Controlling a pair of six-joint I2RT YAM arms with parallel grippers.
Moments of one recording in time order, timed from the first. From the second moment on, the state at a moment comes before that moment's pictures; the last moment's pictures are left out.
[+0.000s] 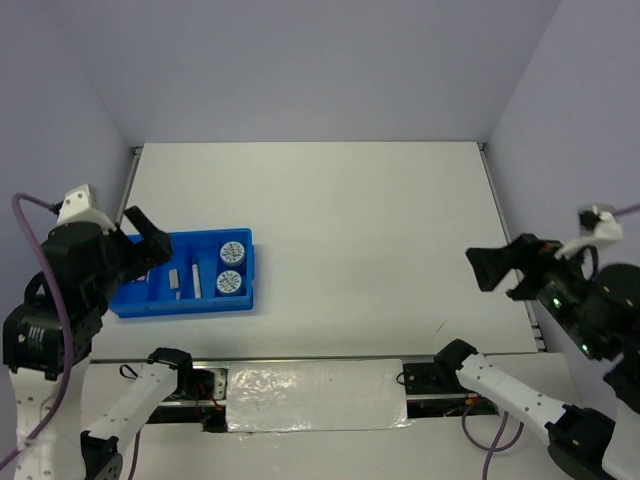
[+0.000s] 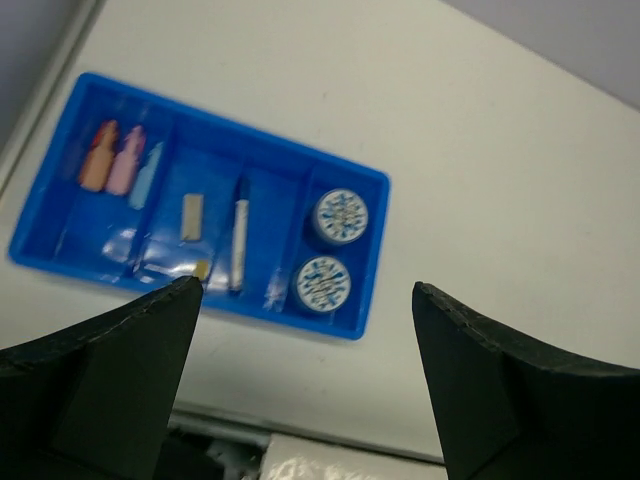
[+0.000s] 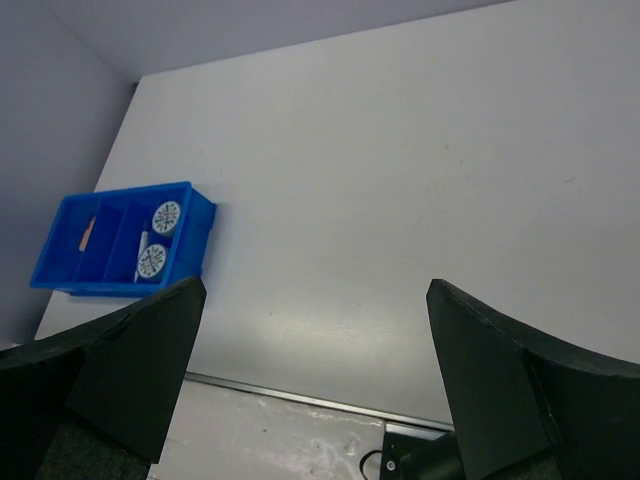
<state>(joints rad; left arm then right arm) -0.15 0.78 1.47 -1.16 -0.22 -0.50 0.61 0.74 1.74 -1.29 0.33 0.48</state>
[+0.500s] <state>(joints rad) -0.17 0.42 1.54 -1.42 -0.45 -0.42 0.61 0.52 1.64 -1.35 0.43 0.40</state>
